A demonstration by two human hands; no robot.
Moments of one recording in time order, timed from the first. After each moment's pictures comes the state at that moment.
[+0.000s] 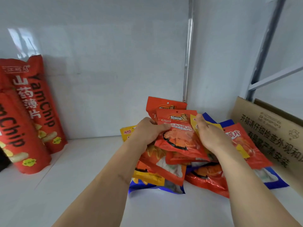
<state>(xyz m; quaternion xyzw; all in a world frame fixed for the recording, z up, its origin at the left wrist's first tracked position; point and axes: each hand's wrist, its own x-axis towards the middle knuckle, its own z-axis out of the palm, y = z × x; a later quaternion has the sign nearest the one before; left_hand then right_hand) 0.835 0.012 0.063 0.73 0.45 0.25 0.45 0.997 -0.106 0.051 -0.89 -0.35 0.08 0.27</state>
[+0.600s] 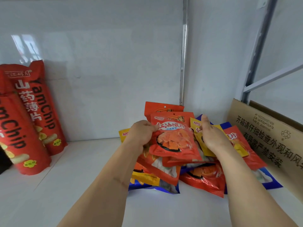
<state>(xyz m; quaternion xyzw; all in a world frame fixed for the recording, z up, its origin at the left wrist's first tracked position) 0.832 0.003 0.065 0.67 0.48 0.30 0.49 1.005 -0.117 0.051 -0.87 -0.32 0.13 0.35</state>
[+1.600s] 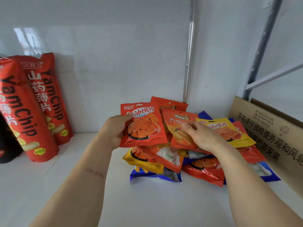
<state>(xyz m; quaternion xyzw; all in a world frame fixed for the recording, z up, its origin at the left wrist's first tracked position) 0.760 0.026 0.072 0.49 0.45 0.37 0.65 0.973 -0.124 0.056 -0.83 -0.46 0.13 0.29</state>
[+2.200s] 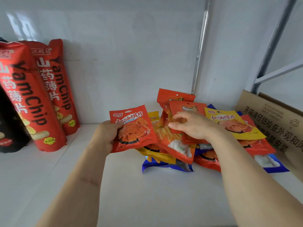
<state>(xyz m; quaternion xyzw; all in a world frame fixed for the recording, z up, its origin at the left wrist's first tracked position) 0.699 0.051 0.028 0.50 0.51 0.36 0.60 0.926 -0.094 0.070 -0.81 -0.54 0.10 0.21</state>
